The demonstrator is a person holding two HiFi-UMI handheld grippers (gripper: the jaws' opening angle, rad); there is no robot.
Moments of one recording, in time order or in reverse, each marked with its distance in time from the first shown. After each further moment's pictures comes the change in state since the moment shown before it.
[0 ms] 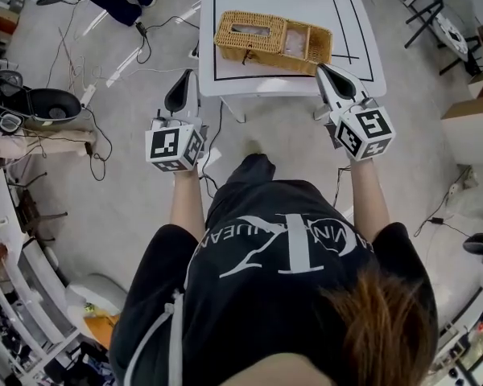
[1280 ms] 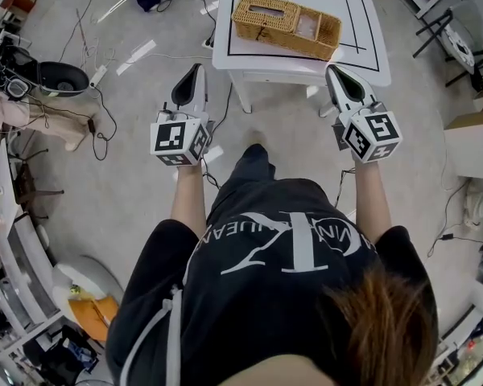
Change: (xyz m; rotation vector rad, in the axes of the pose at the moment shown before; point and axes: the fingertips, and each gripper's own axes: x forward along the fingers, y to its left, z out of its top) left arm -0.084 -0.027 0.006 0.011 -0.026 0.044; right arm -0.060 0.047 -0.004 0.000 -0.044 0.040
